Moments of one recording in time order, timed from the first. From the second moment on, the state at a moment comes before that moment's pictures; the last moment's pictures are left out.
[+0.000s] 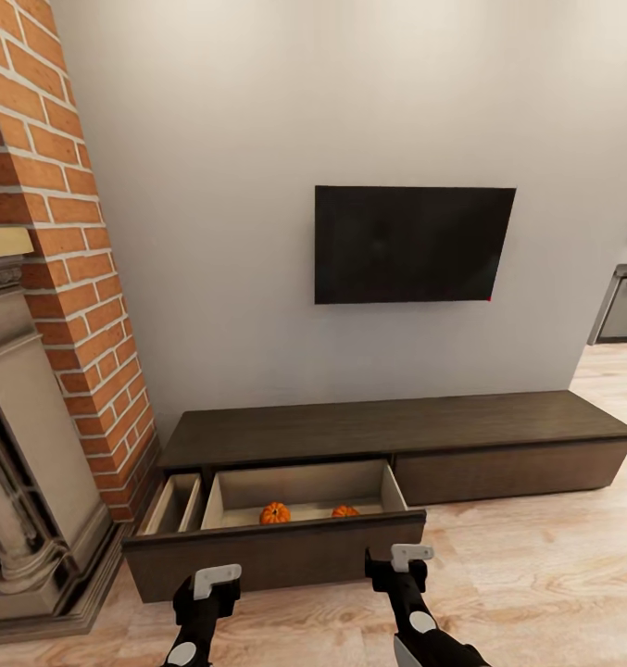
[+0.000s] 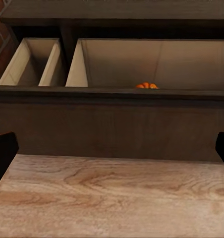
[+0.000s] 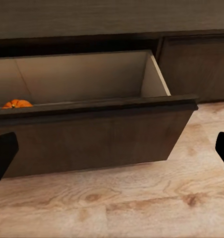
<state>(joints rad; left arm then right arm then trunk) -0.41 -0.05 -0.30 -0.34 0.27 -0.36 0.28 -0.51 0.09 0.46 -0.26 -0.34 -0.36 -0.25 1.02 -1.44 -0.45</state>
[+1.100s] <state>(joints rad) -0.41 -0.05 -0.34 -0.34 0.27 -0.36 0.28 -0.51 0.09 0.48 -0.27 -0.34 -0.36 -0.25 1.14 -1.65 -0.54</state>
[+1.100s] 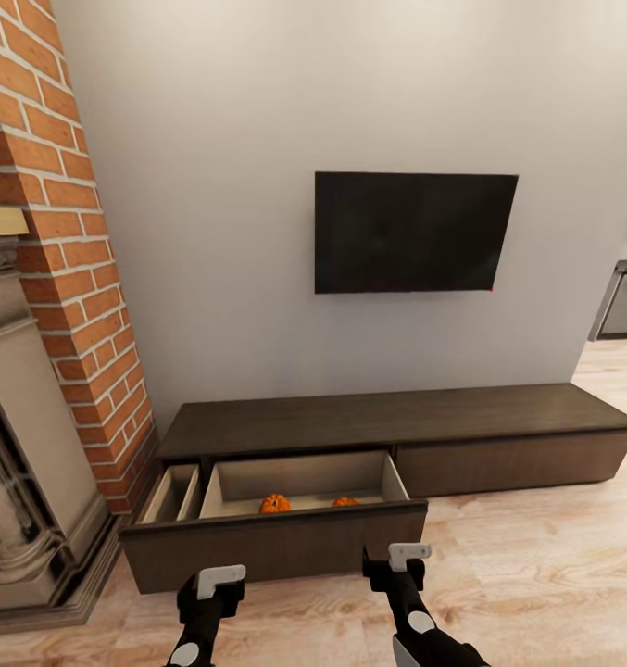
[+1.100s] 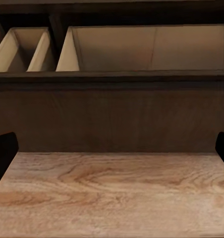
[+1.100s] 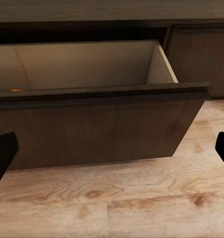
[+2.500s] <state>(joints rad) -0.41 -0.05 -0.37 -0.37 0.28 -0.43 0.29 -0.50 0.08 0.59 -0.28 -0.35 -0.47 -0.20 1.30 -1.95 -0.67</state>
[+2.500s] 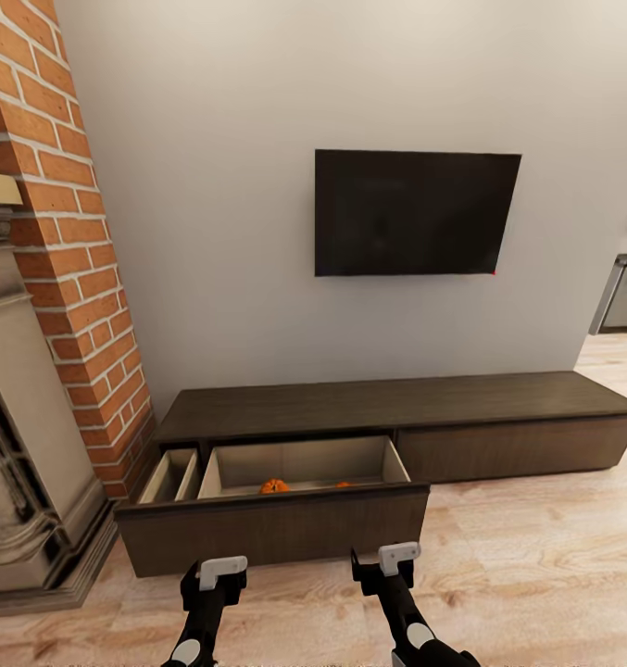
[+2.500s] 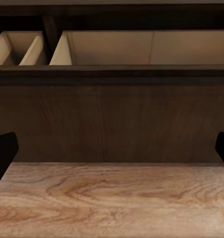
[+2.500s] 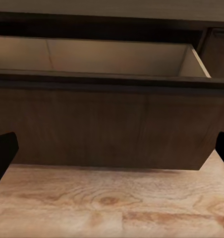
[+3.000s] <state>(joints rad) -0.41 -0.05 -0.37 -0.37 0.28 -0.43 0.29 -0.50 0.08 0.57 -0.27 -0.37 -0.46 -0.09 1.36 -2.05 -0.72</state>
